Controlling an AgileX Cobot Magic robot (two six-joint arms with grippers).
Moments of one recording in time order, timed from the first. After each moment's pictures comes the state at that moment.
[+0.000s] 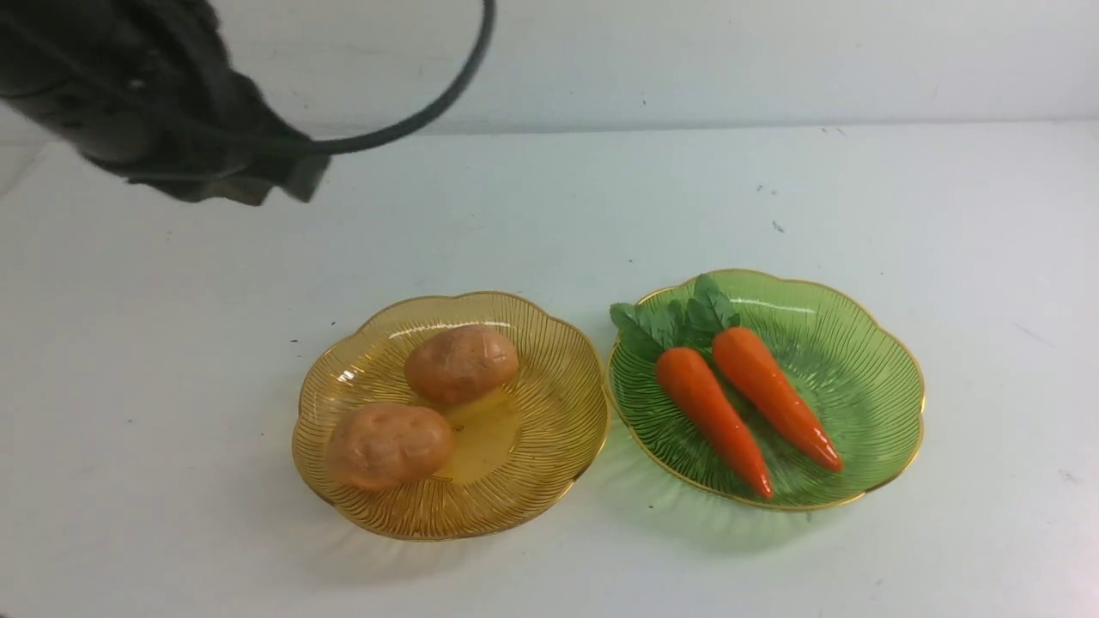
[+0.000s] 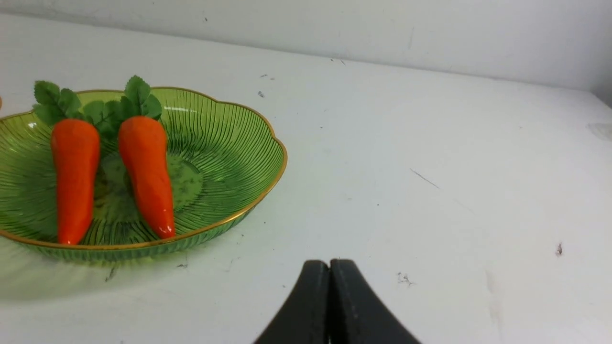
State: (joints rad) right arm 0.00 -0.01 0.03 0.08 0.37 -0.16; left arm -0.41 1.38 -1.57 0.08 1.24 0.04
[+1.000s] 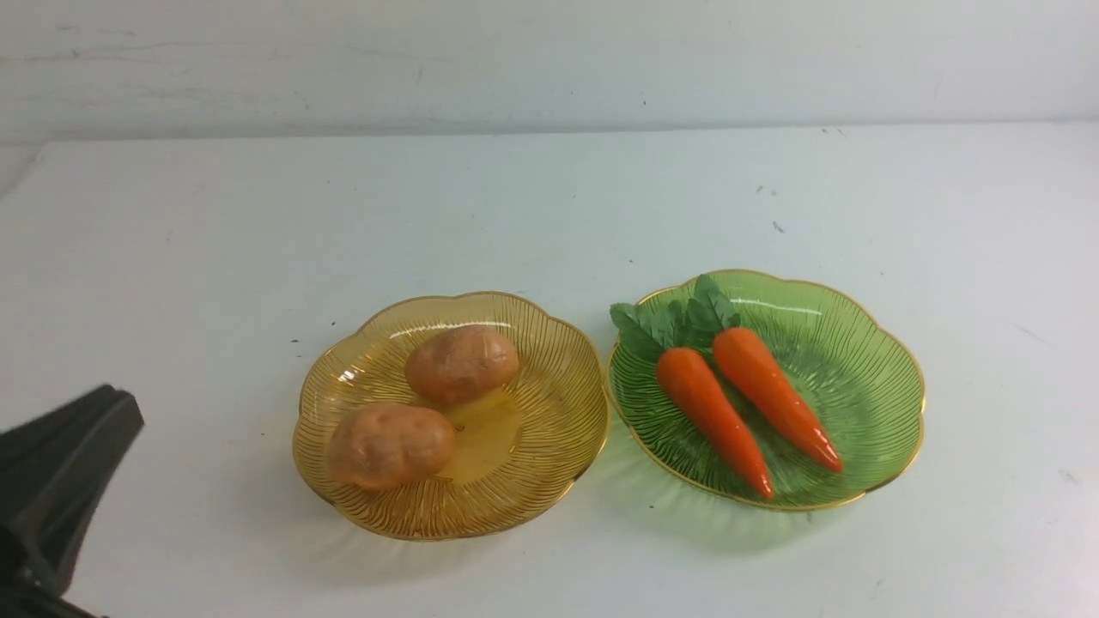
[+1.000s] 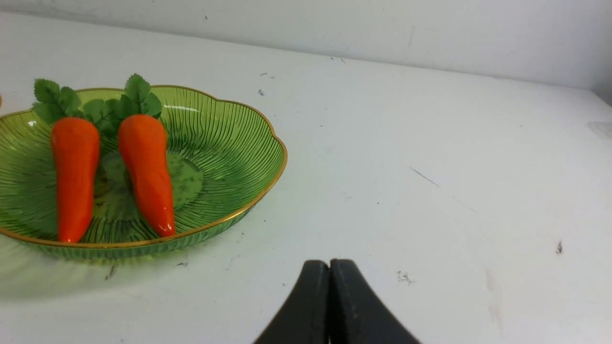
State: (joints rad) right arm 0.00 -0.01 0.03 0.07 0.37 -0.16; left arm -0.41 0.35 -0.31 0.07 0.18 -0.06
